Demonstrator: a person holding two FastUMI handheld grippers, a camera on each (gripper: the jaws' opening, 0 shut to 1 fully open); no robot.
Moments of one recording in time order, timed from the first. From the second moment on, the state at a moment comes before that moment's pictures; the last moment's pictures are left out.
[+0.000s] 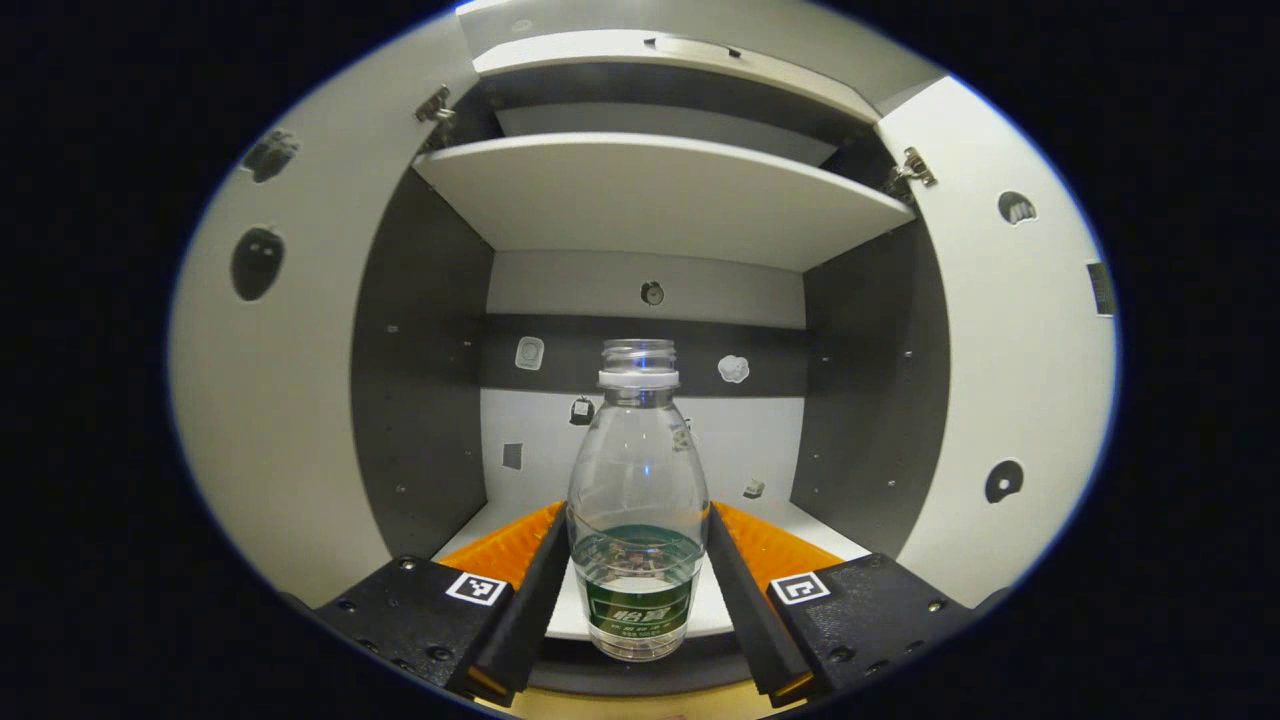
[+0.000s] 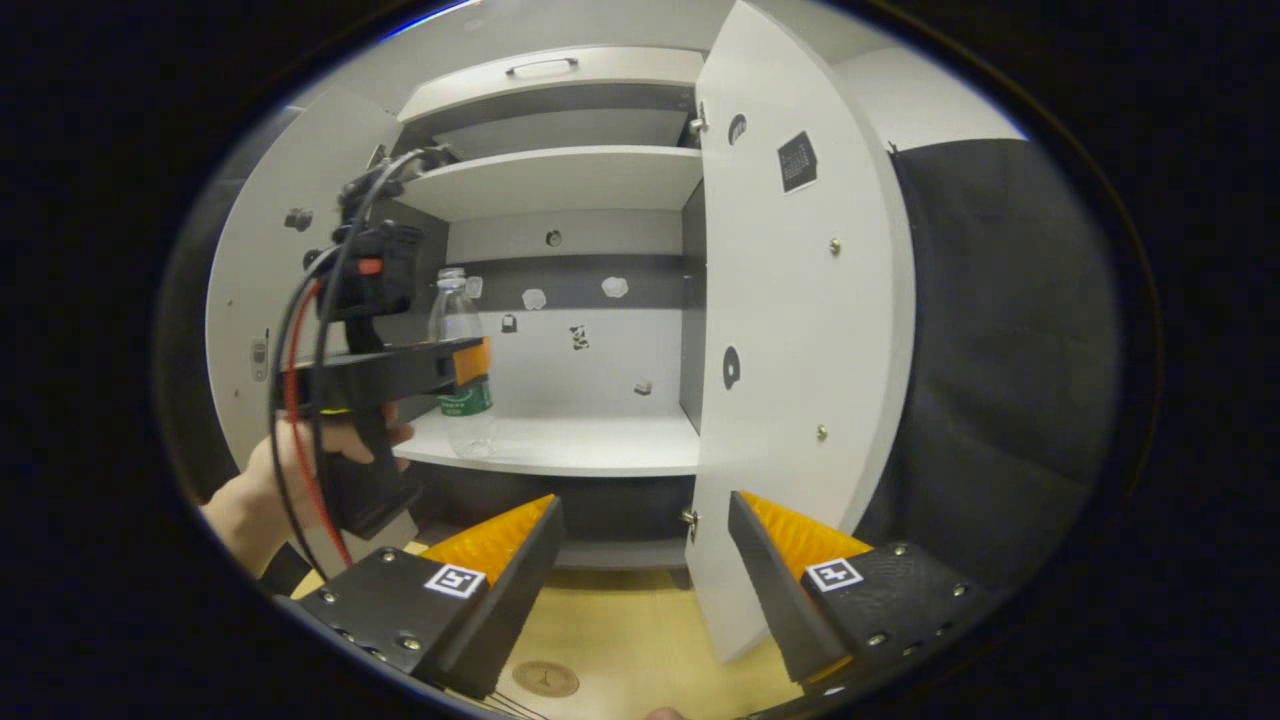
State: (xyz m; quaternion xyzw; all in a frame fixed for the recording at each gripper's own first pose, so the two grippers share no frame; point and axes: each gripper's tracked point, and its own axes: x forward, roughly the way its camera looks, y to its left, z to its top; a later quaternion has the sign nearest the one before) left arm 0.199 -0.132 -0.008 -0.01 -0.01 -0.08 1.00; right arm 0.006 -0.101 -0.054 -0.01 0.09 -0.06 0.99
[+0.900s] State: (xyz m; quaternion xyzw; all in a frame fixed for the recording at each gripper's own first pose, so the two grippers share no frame) left arm 0.017 -0.161 -0.254 0.02 0.11 -0.11 0.99; right arm -0.058 -0.136 -0.129 0.01 0.18 -0.08 0.98
